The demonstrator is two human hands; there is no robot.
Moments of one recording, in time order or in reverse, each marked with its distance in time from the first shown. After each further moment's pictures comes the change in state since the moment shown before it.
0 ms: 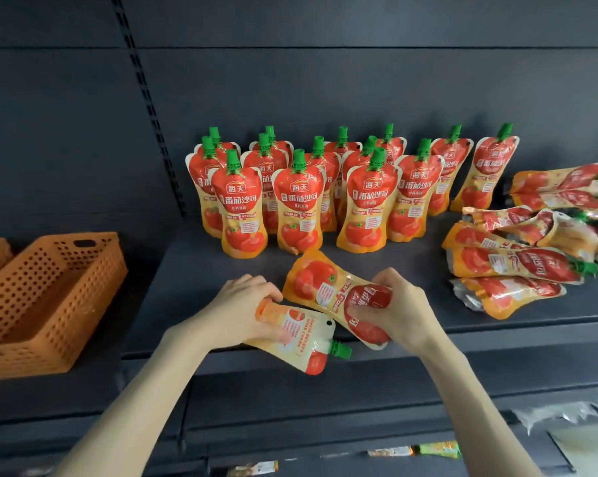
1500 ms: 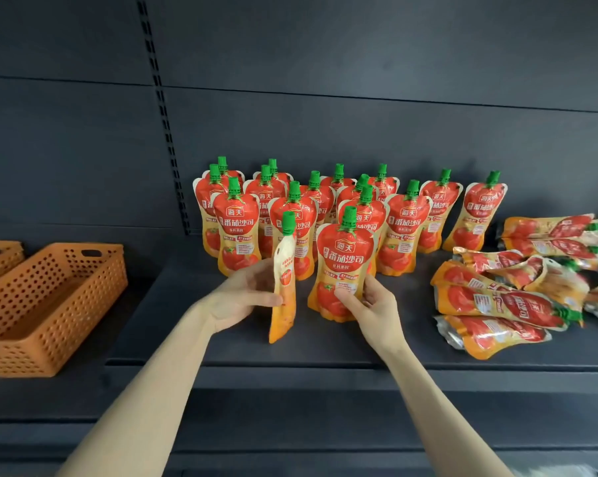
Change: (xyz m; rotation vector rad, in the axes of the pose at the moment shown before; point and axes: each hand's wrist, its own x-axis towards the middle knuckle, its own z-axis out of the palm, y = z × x) left_hand 0.044 0.001 0.003 -1.191 0.024 0.132; right_hand 0.046 0.016 0.020 0.685 0.024 -0.287
